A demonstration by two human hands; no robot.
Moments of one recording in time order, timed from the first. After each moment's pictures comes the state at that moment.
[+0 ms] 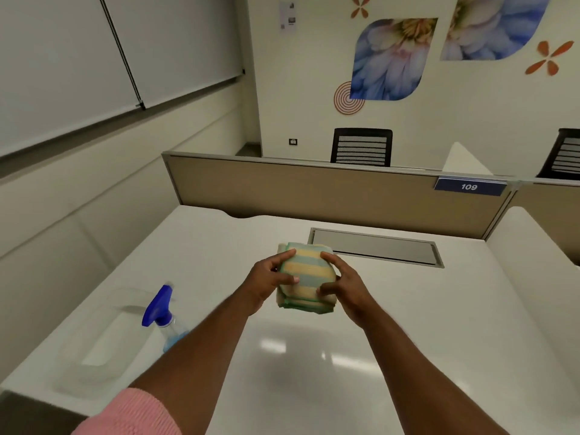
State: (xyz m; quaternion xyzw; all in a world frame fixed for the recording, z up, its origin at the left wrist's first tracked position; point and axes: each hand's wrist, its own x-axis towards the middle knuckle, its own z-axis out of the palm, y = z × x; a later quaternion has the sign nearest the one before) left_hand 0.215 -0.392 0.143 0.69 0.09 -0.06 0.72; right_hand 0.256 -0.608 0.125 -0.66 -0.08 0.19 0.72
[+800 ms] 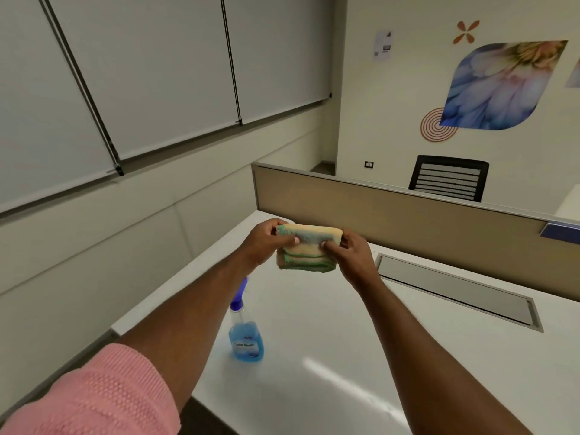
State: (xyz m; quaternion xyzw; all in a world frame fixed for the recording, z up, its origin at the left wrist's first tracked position) left_hand 0.165 -0.276 0.248 0.78 0.11 0.14 0.59; right_hand 0.255 -0.480 0.218 -0.72 -0.25 0.06 0.64
